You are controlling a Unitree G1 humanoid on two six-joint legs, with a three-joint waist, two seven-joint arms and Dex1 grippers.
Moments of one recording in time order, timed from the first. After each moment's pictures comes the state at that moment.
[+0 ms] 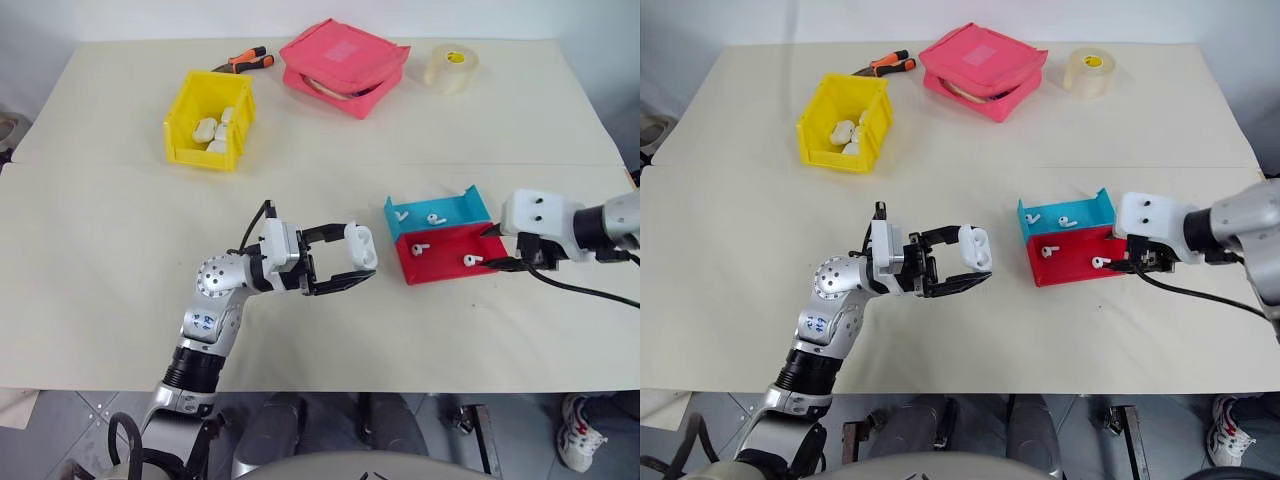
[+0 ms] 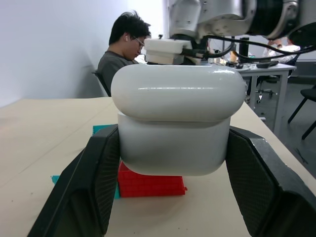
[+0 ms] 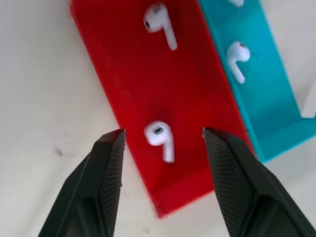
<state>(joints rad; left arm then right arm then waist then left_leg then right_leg) -0.38 0.22 -0.14 0.01 -0.37 -0.07 -1.04 -0.59 -1.14 0.20 0.05 0.04 0.30 1.36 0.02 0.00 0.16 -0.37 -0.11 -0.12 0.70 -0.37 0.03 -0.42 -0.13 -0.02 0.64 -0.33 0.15</state>
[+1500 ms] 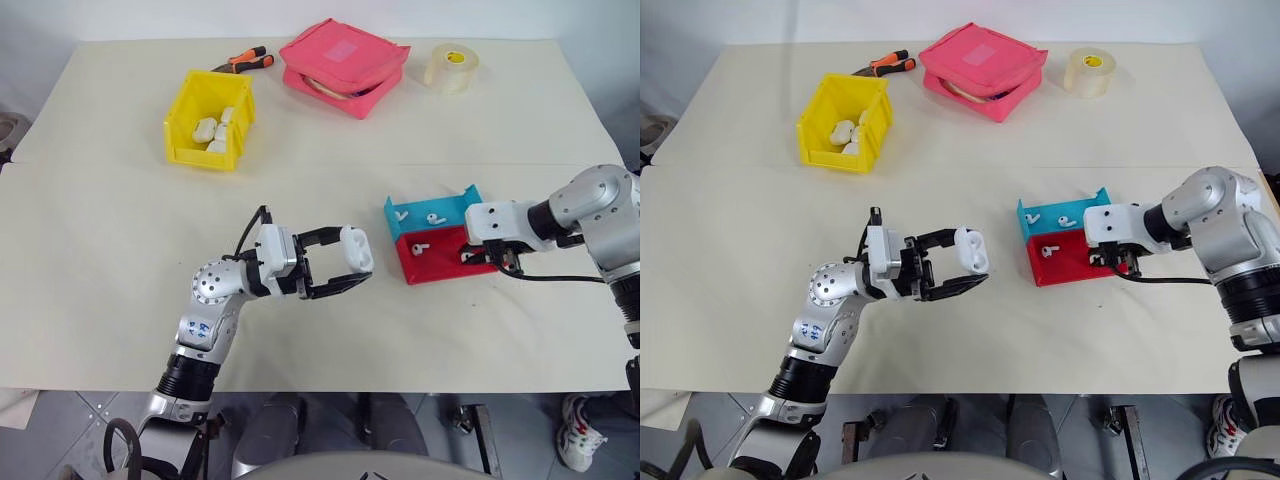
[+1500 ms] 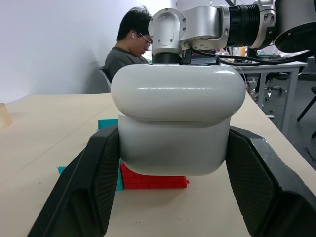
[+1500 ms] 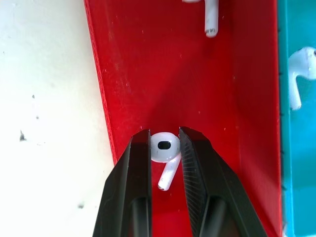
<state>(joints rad) -0.34 0.24 -0.16 -0.03 -0.37 -0.07 -1.00 -0.74 -0.98 0.31 0.29 -0.13 0.09 1.48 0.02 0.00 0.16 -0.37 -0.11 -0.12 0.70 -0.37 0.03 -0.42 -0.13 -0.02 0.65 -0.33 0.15</state>
